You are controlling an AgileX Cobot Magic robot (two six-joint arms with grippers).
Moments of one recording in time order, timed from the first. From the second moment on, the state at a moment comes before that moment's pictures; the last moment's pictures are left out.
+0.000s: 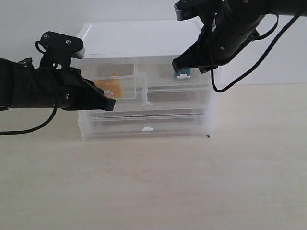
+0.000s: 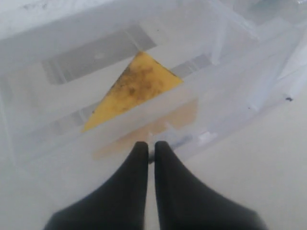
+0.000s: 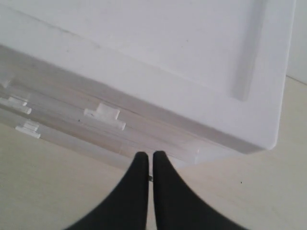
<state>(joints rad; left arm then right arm) -0.44 1.62 -0.95 -1.74 0.01 1.80 0.50 1.79 -1.55 -0.30 0.73 0.16</state>
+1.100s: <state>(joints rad) -0.44 1.80 -1.19 -1.73 -0.04 1.80 0.50 1.79 -1.55 -0.27 0.73 0.14</state>
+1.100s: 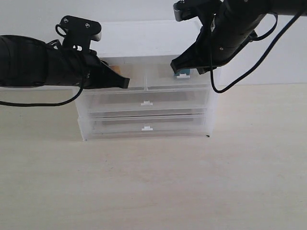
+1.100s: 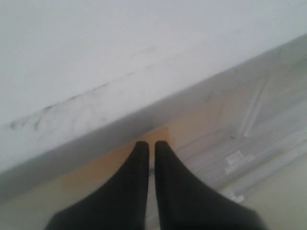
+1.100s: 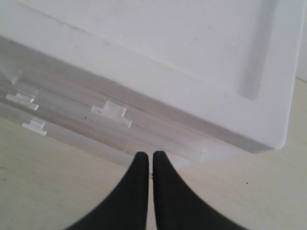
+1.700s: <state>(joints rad) -0.45 1.84 -1.23 -1.73 -0.02 1.82 0.50 1.79 -1.55 -0.26 0.72 0.13</state>
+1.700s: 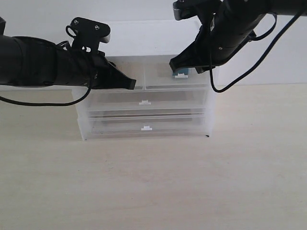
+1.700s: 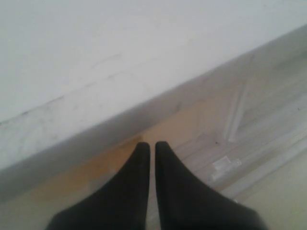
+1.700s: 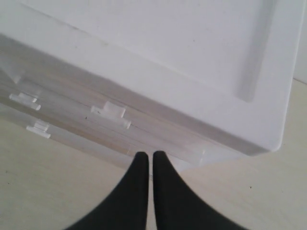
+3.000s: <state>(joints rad) -0.44 1.18 -0.75 -1.74 -0.01 1.73 0.50 1.35 -1.02 -0.17 0.37 0.22</state>
